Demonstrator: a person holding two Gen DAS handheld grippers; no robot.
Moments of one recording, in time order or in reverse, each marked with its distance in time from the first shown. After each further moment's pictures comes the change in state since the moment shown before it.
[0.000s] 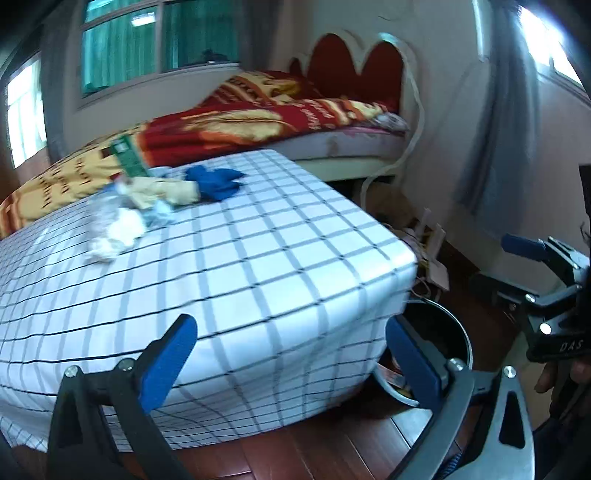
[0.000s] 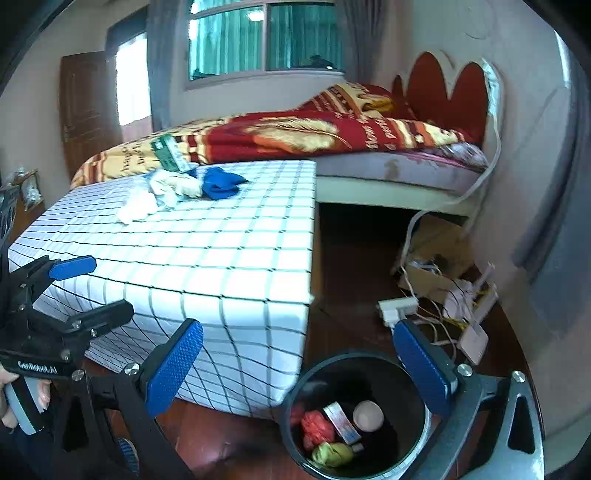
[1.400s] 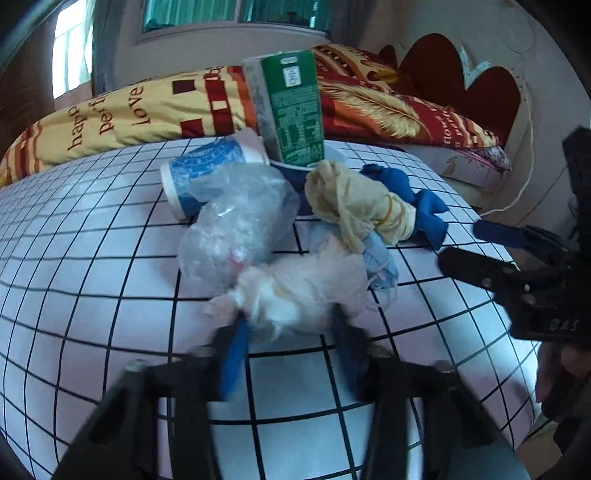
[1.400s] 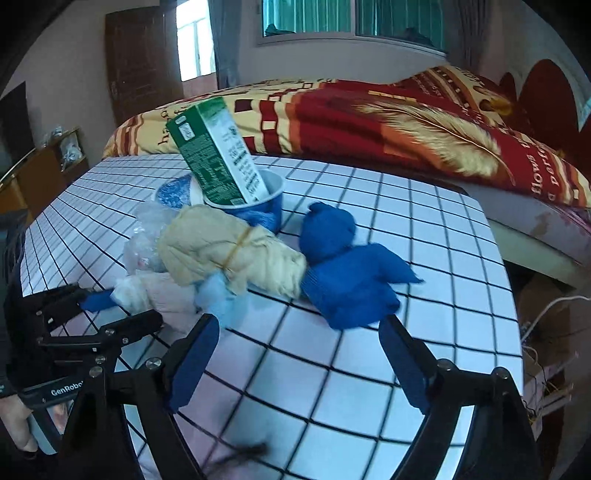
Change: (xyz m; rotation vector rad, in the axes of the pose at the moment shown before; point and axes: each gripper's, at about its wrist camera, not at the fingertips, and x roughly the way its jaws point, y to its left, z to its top) left arm 0.121 0.203 0.063 -0.202 0.118 0.074; right arm 0.253 0.150 0.170 -0.173 0.147 0.250
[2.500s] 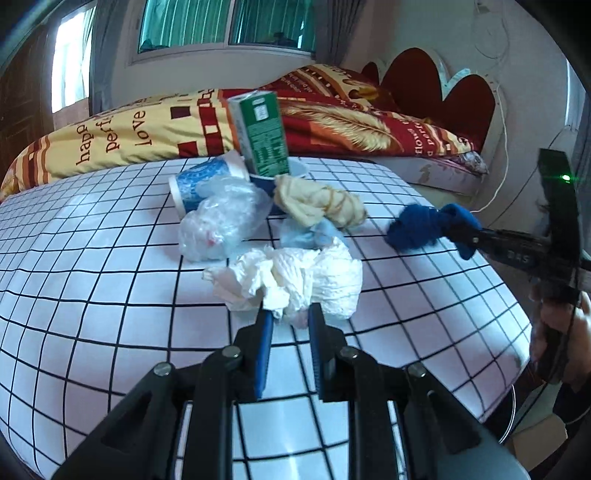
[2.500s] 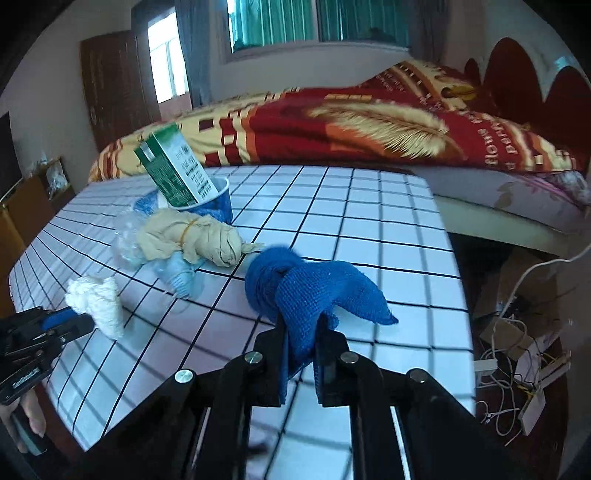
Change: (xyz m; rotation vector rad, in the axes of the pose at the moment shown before) left arm -0.054 -0.019 -0.027 0.020 -0.086 -0.032; right arm -0.057 -0.057 -0.038 0.108 -0.057 -0.057
